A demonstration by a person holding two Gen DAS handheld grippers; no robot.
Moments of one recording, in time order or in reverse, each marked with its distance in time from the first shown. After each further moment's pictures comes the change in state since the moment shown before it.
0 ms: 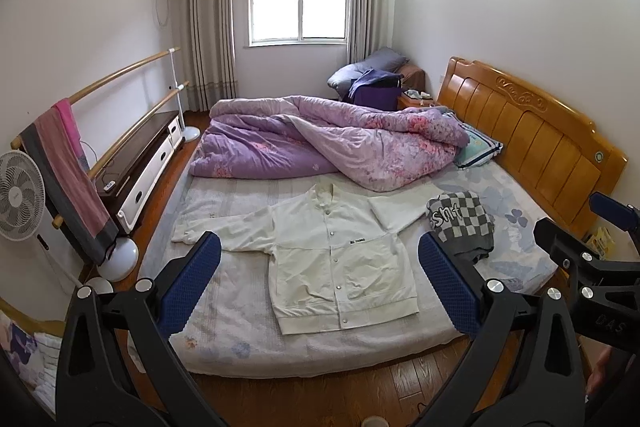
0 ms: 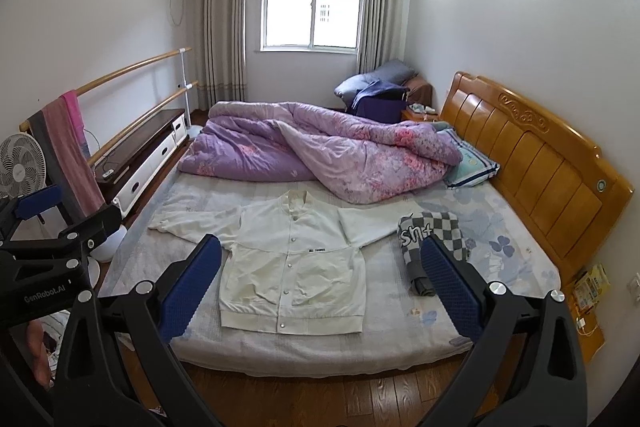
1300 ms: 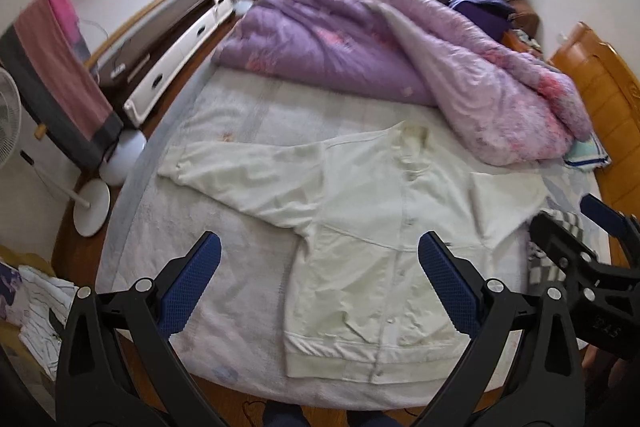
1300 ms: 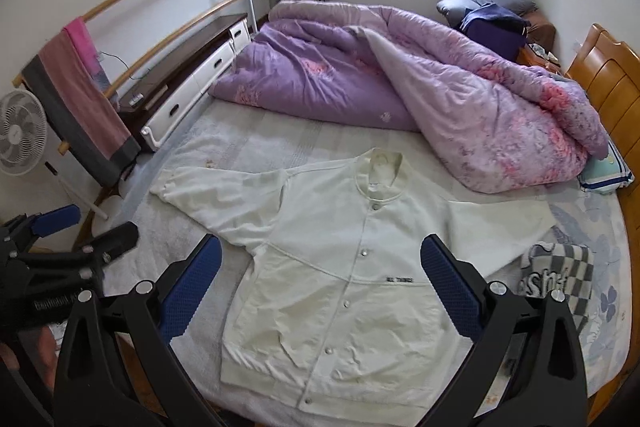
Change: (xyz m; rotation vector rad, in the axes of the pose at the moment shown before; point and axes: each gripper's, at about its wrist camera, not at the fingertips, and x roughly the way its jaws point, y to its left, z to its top) left arm 0.490 0.159 0.044 -0.264 0.442 0.196; right arm 0.501 0.099 0.080 -0.145 0.374 0.300
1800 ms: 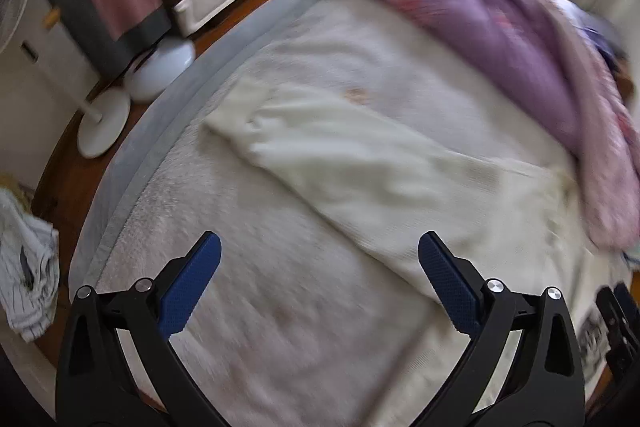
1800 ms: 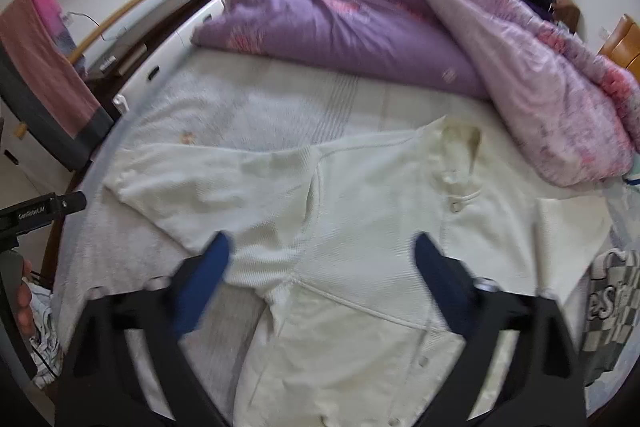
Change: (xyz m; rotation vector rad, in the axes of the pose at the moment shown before) left arm 0.274 0.265 0.018 -0.348 0.187 0.129; right arm 0.272 0.081 0.018 0.005 0.132 -0.028
